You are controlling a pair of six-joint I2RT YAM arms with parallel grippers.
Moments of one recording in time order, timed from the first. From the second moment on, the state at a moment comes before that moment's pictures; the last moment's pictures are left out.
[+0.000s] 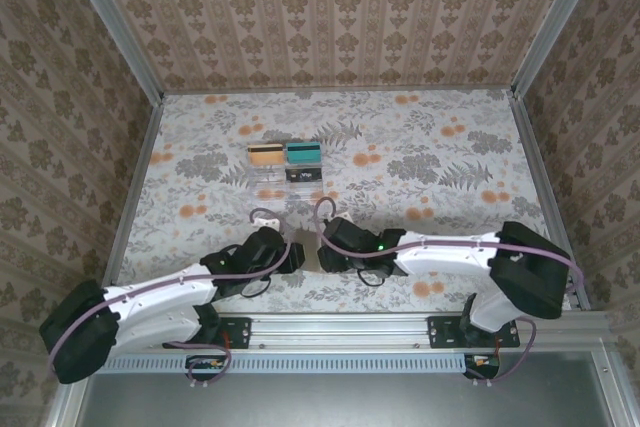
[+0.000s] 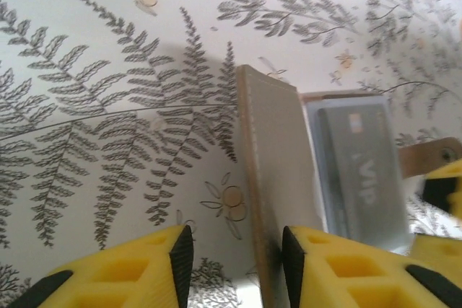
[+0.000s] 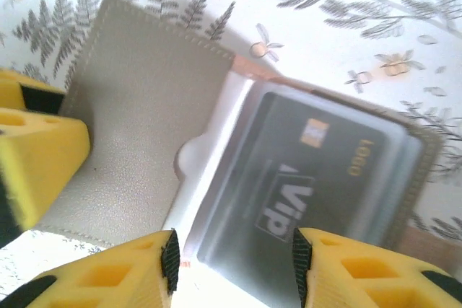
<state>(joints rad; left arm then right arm) -0.97 0.99 0.30 -0.11 -0.10 -0.88 1.05 1.48 0.78 -0.25 0.16 0.70</state>
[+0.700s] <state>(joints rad) -0.97 1.10 0.30 -0.09 -0.13 -0.91 0.93 1.47 0.61 -0.05 -0.01 0.79</state>
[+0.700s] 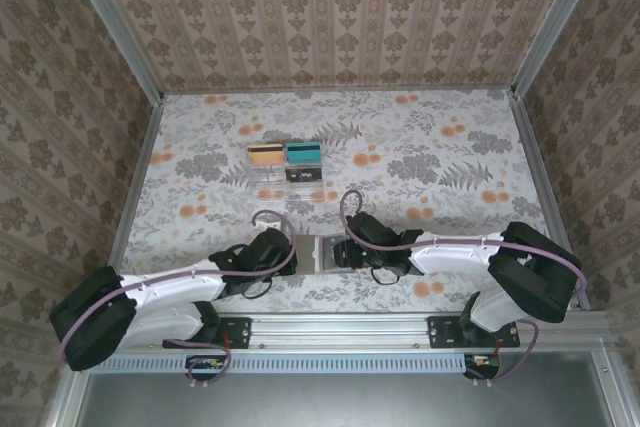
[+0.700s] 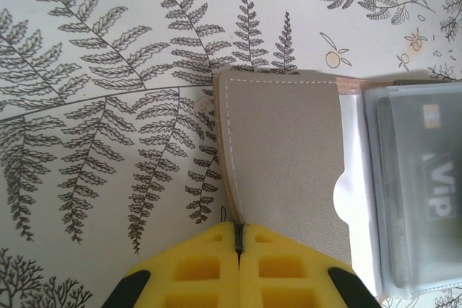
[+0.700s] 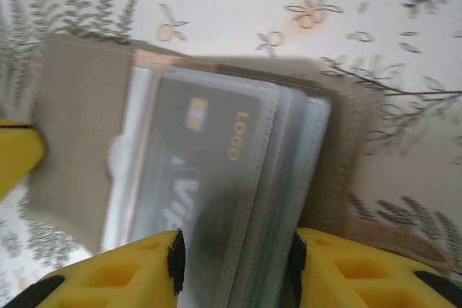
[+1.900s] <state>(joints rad) -1.00 1.04 0.30 -0.09 -0.15 -0.94 0.96 1.43 0.67 -0.26 0.17 0.78</state>
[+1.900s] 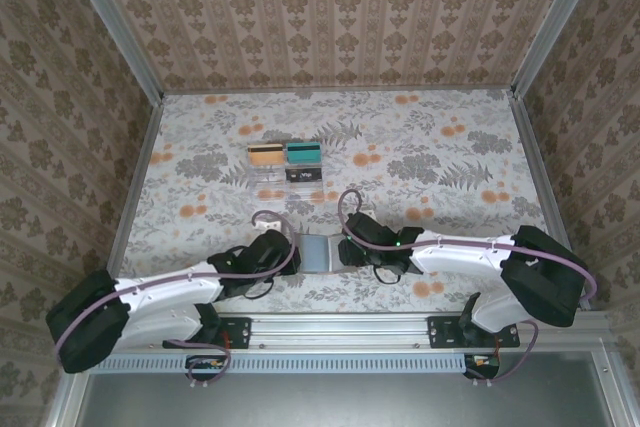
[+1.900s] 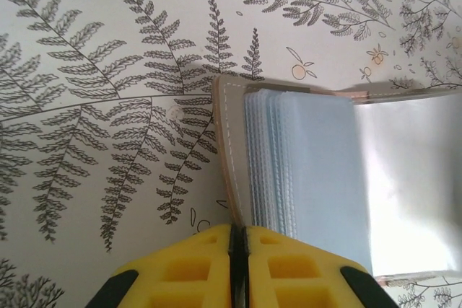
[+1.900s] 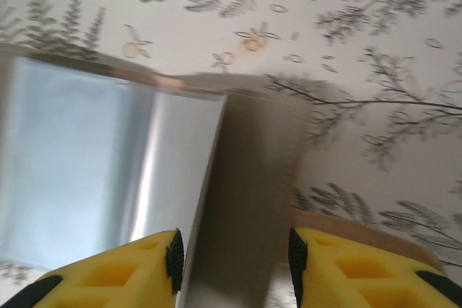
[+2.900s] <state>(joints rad) -0.99 0.99 0.30 -0.14 -0.12 -0.88 0.95 1.48 0.62 -0.20 0.17 0.76</state>
